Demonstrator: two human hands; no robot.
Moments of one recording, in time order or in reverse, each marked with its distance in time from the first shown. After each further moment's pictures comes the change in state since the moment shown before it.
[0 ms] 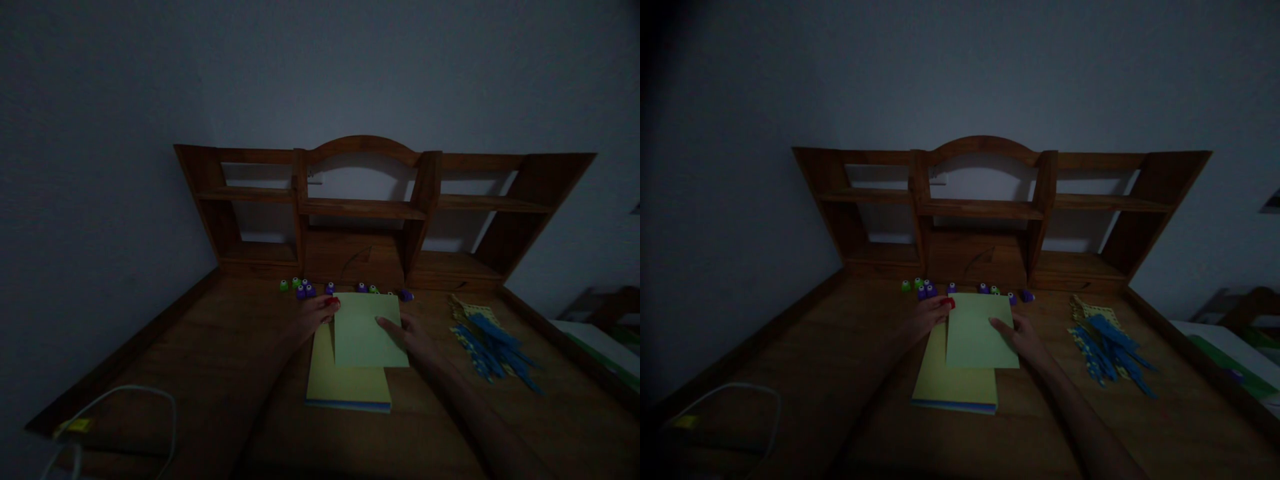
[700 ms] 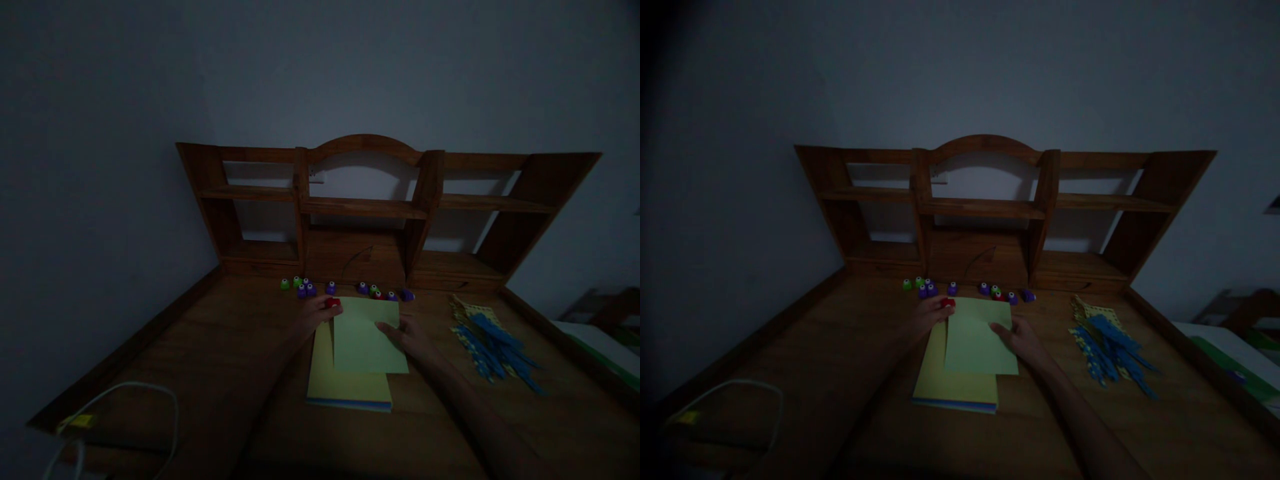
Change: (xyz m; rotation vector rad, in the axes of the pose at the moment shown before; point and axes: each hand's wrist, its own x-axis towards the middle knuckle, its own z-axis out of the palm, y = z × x) left_hand -0.001 0.000 -0.003 0.293 0.006 0.097; right_hand 0.004 0.005 0.000 -0.061 -0.034 0.009
